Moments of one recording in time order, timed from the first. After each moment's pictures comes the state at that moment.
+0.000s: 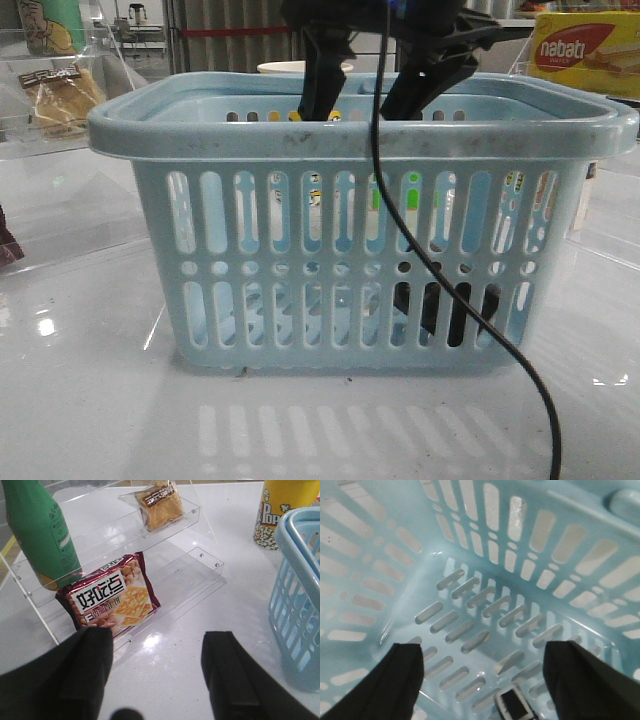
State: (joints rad) left arm -0.07 0.55 -0.66 0.04 0.63 0.00; right arm 0.51 1.70 -1.47 0.12 0.75 0.01
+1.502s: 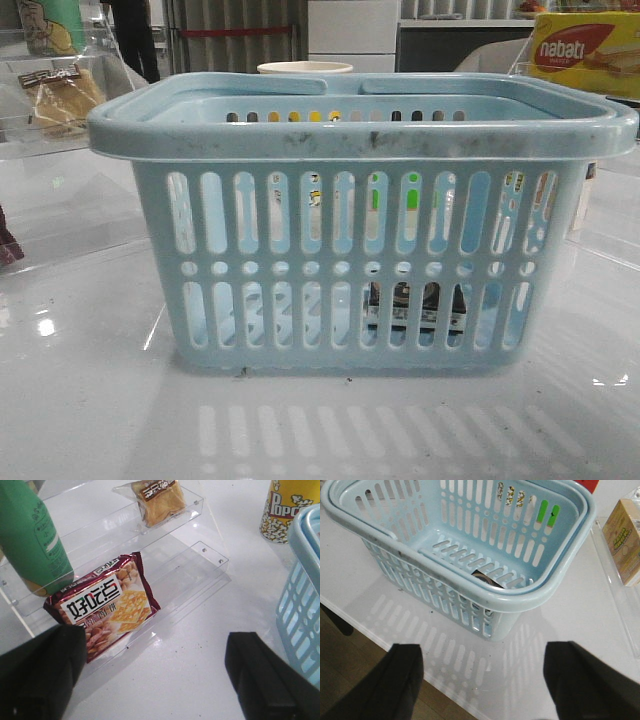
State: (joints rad) left arm -0.07 0.81 -0.76 0.04 0.56 0.00; right arm 0.51 0.57 -0.75 0.01 0.79 -0.01
